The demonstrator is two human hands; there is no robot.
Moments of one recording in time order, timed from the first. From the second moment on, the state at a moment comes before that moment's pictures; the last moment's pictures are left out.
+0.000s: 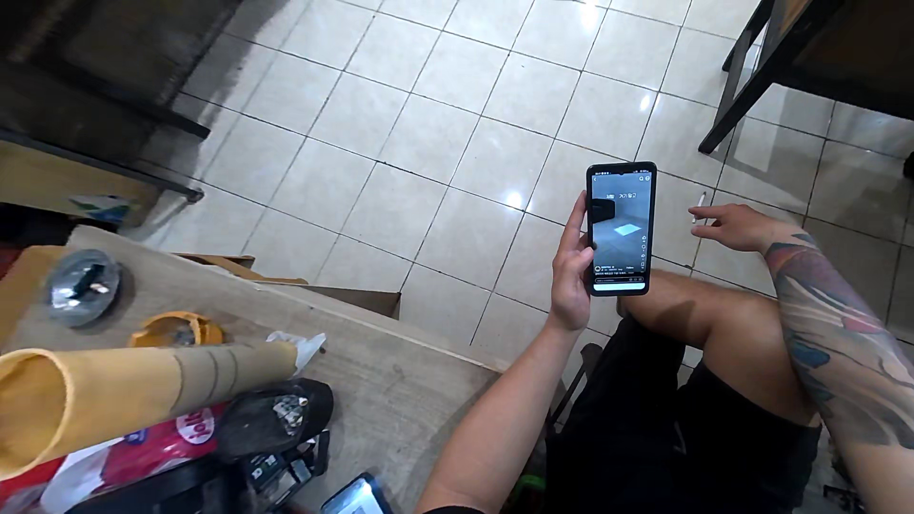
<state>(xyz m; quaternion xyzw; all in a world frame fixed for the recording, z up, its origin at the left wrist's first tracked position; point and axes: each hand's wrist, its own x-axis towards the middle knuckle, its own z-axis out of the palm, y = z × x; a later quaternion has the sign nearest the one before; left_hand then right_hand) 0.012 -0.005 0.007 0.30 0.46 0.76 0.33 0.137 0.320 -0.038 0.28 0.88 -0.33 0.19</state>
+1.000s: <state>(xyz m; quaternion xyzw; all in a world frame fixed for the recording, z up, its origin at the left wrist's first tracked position) 0.012 -0.002 0.011 0.30 0.50 0.75 0.31 0.135 0.317 -0.036 0.28 0.88 -0.33 0.21</state>
